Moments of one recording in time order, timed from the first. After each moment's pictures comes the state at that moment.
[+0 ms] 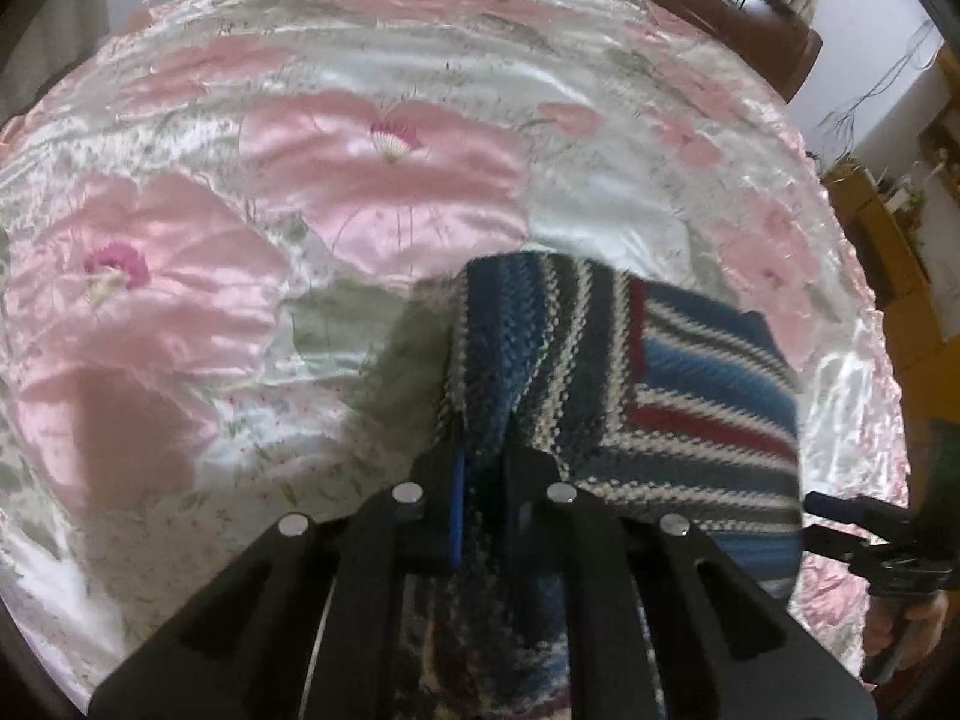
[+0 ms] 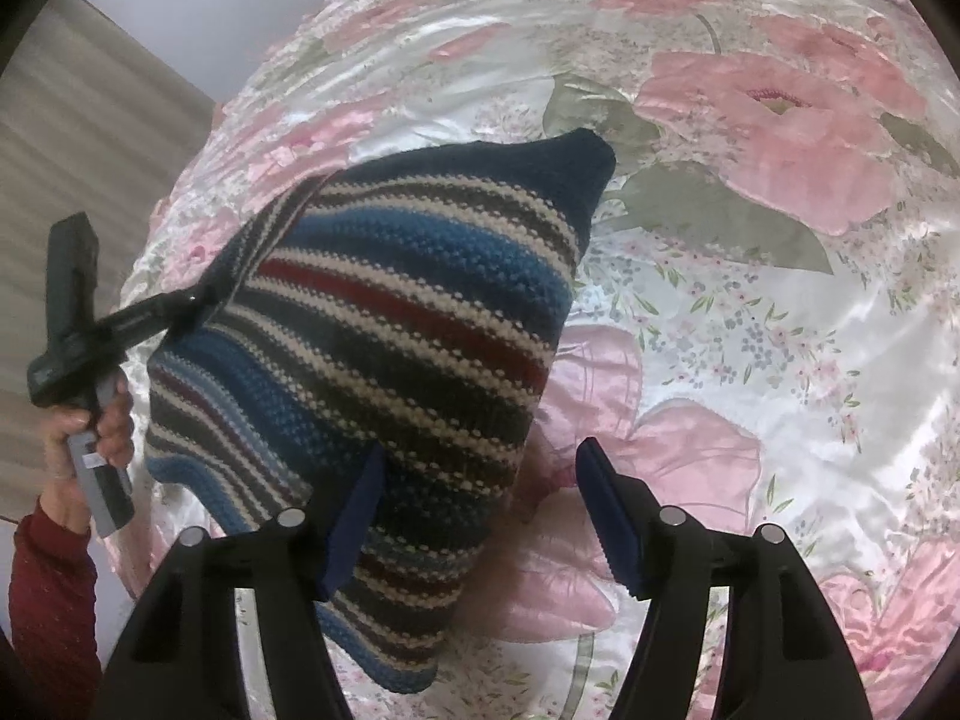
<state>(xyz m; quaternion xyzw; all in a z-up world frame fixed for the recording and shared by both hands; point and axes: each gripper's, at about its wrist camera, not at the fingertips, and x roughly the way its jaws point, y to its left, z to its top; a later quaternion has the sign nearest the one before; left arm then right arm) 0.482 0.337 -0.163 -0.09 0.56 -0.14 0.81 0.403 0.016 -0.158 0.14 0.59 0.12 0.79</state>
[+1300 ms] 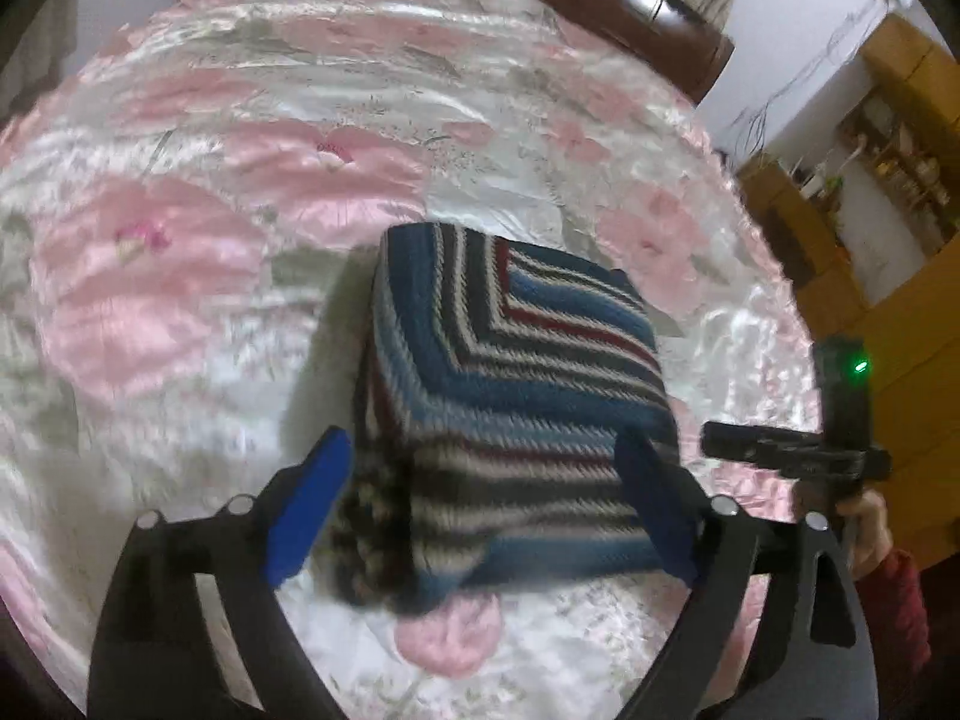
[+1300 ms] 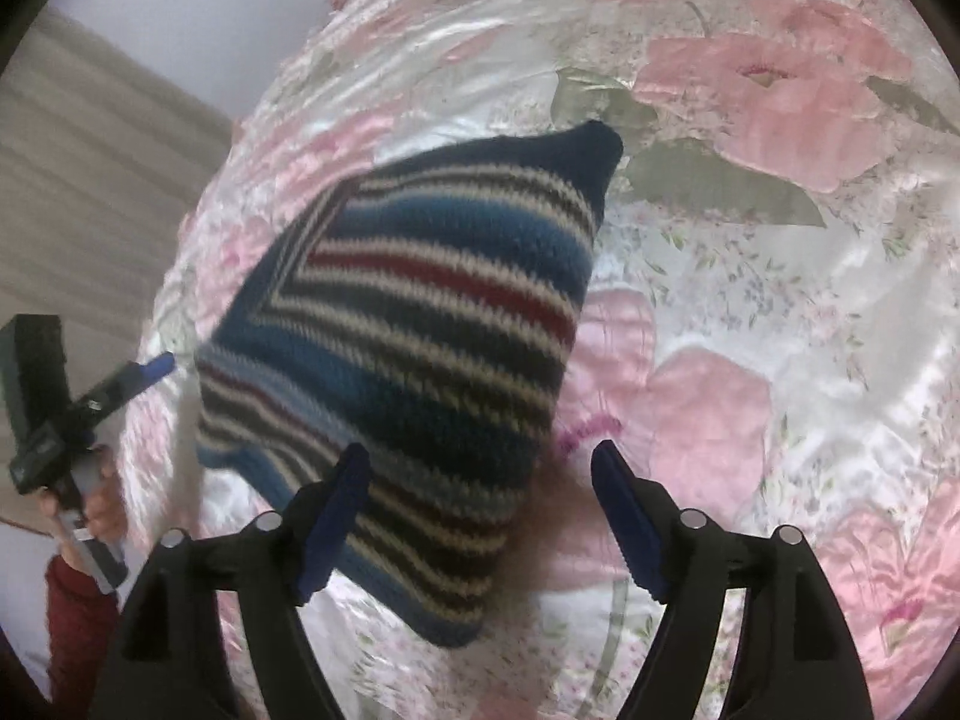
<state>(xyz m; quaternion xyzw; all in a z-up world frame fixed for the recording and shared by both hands) 0.411 0.352 -0.100 -0.09 0.54 -0.23 0.80 0.385 0.011 -0.146 0.19 0.59 0.14 0.77</state>
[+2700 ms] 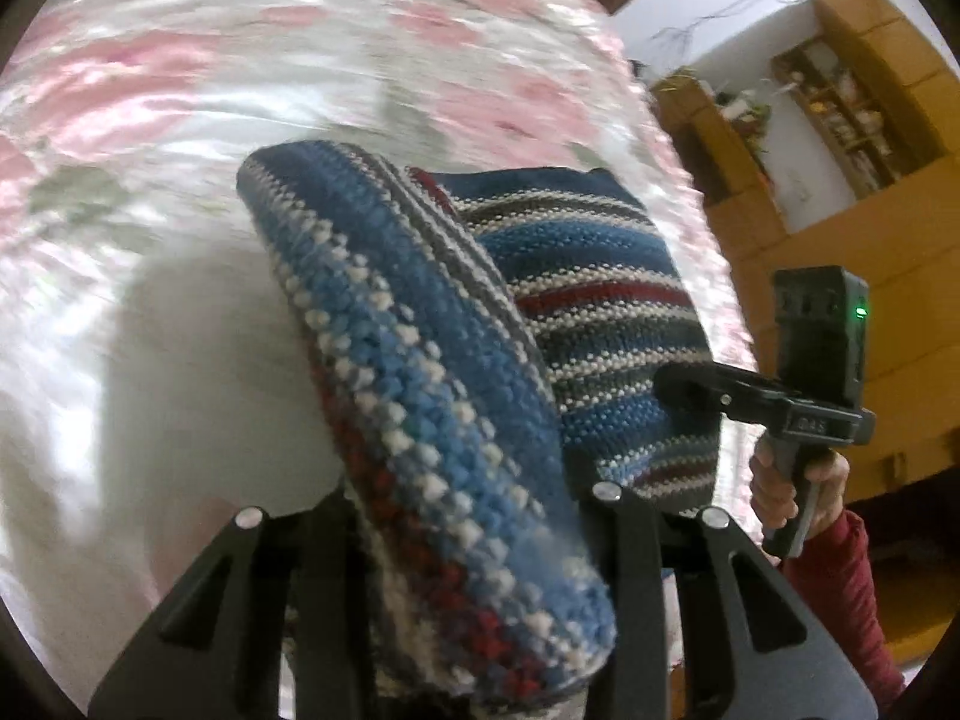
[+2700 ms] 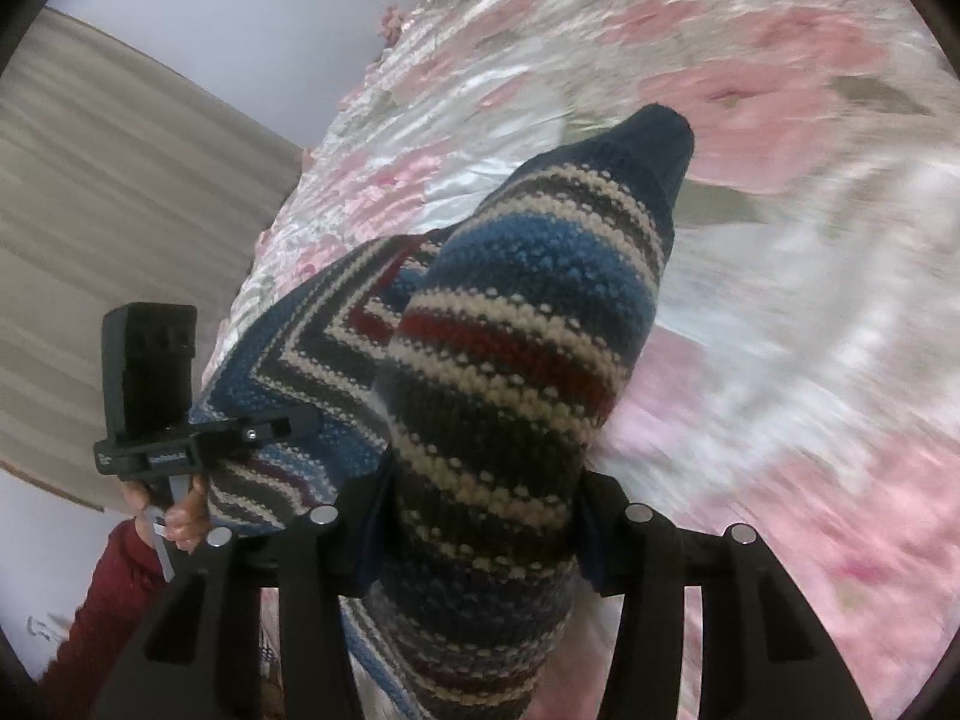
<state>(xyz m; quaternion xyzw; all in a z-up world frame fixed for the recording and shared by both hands) 0.342 0.204 -0.107 -0.14 0.58 -0.37 0.71 0.299 -0.070 -0.095 0.23 0.54 0.21 0.78</state>
